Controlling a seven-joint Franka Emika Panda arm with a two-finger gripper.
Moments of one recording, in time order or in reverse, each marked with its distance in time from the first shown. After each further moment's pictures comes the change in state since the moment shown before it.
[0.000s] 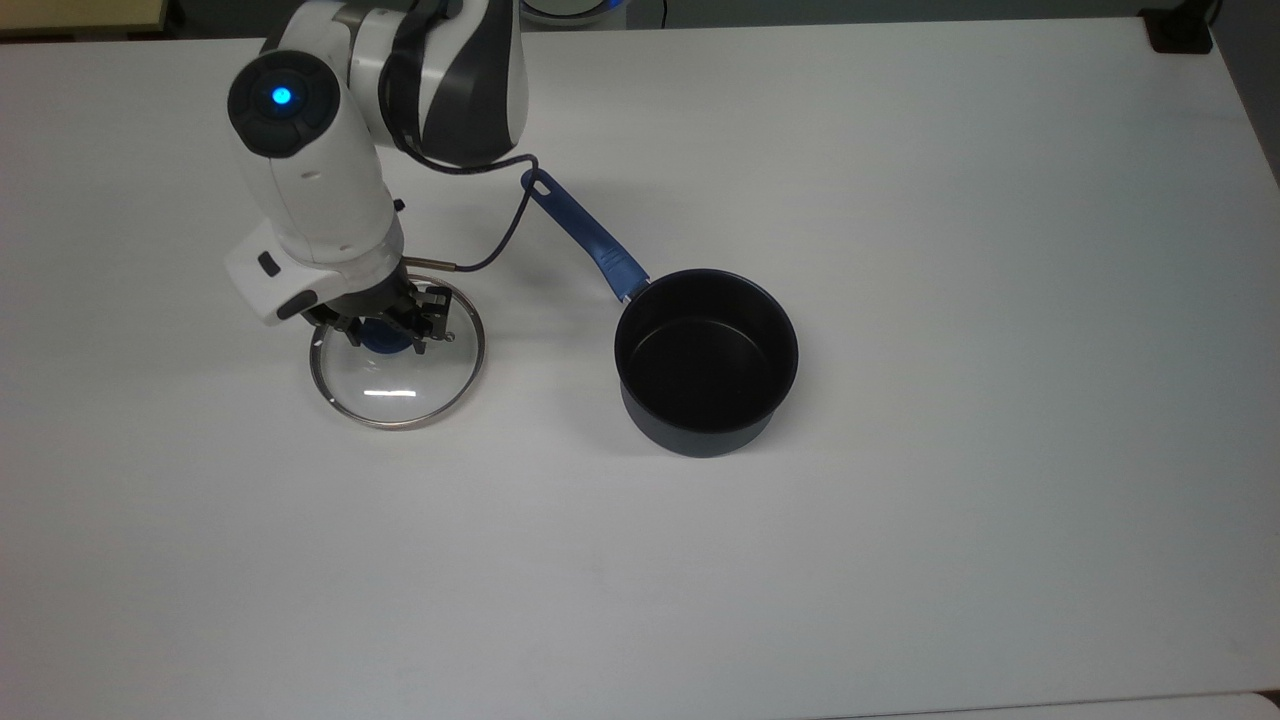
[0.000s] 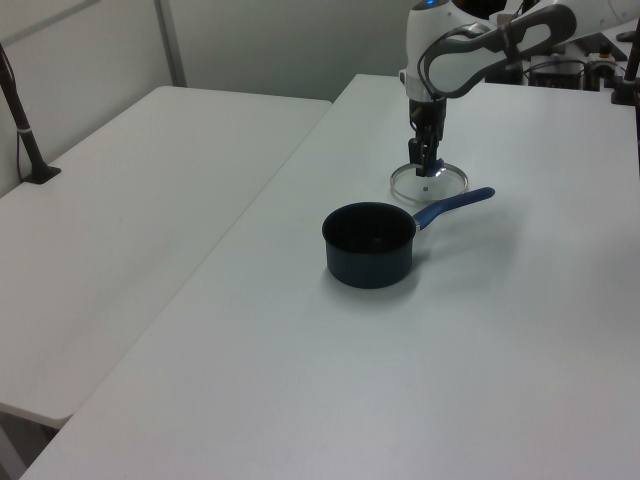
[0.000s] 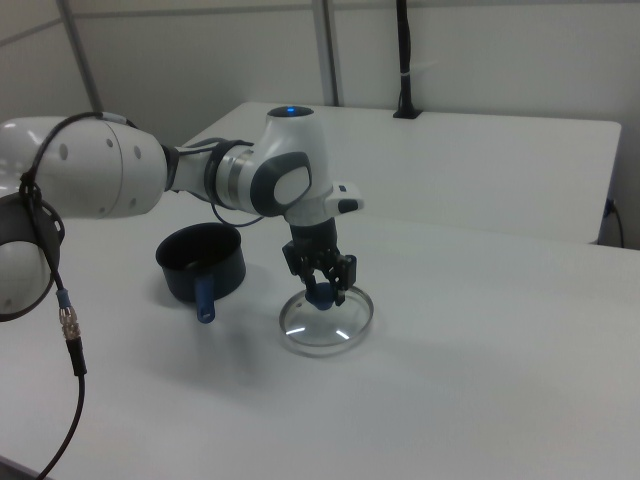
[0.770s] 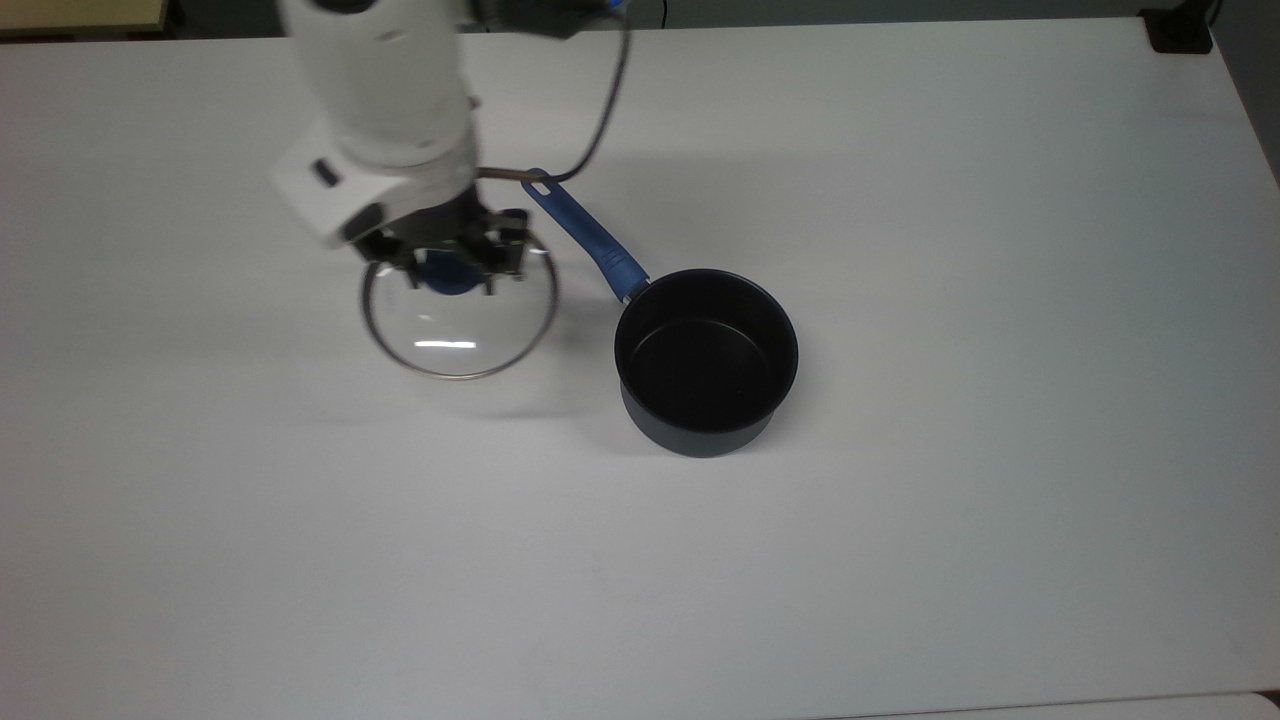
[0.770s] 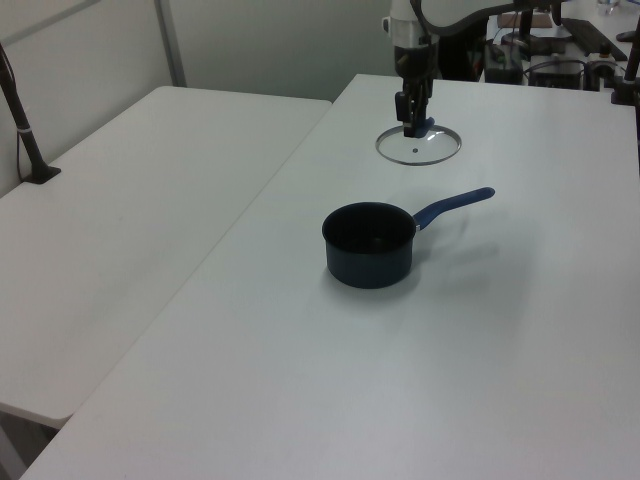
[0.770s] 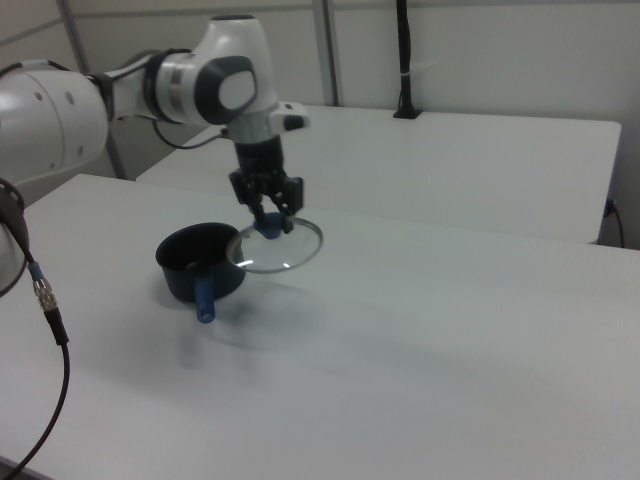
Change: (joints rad) arm 0.115 -0.068 0.017 0.232 0.006 -0.320 0.077
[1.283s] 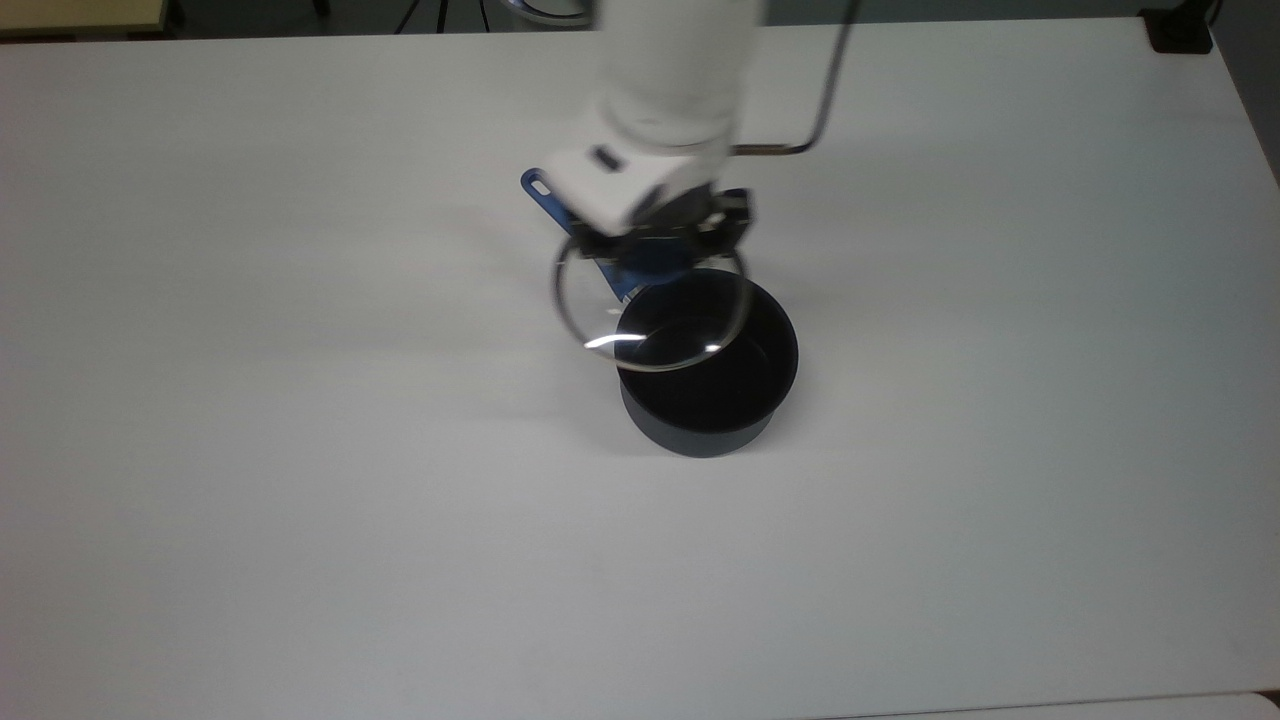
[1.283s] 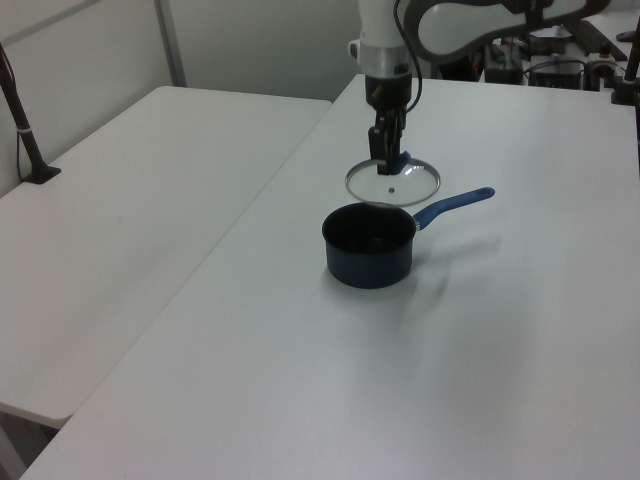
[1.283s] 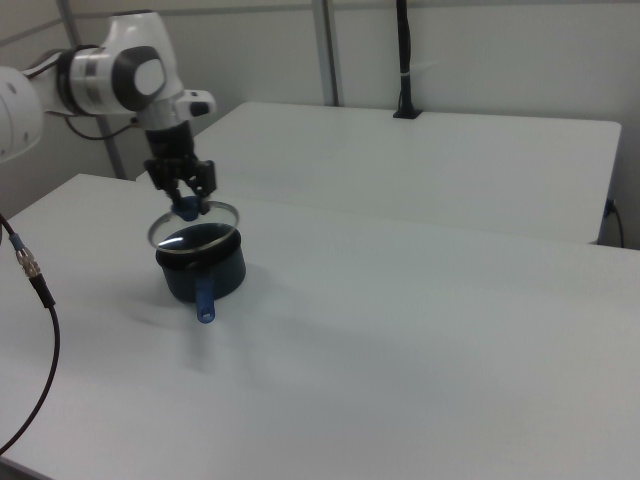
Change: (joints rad) arm 0.251 -0.006 0.003 0.007 0.000 -0.001 0.150
